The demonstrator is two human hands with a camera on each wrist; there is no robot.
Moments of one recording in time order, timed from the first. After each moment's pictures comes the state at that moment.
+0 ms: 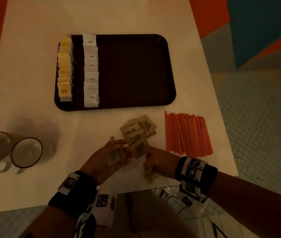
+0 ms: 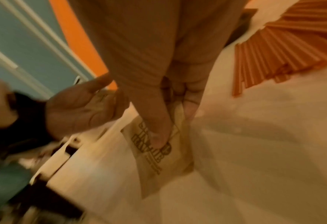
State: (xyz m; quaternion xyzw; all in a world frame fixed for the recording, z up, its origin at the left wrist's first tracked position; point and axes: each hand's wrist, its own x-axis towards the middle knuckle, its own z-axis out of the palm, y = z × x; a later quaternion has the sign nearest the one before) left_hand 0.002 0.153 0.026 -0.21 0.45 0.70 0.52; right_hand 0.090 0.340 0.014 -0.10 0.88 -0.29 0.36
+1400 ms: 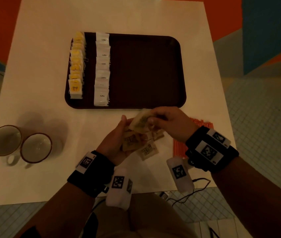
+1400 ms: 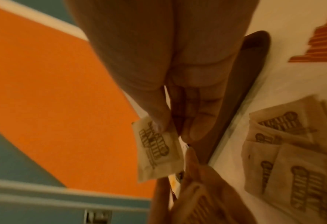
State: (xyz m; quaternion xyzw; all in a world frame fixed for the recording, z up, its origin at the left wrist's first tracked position) left_hand -0.030 0.182 0.041 -0.15 0.47 0.70 0.51; right_hand 0.006 0.356 0.080 0.13 0.80 -0.57 0.16
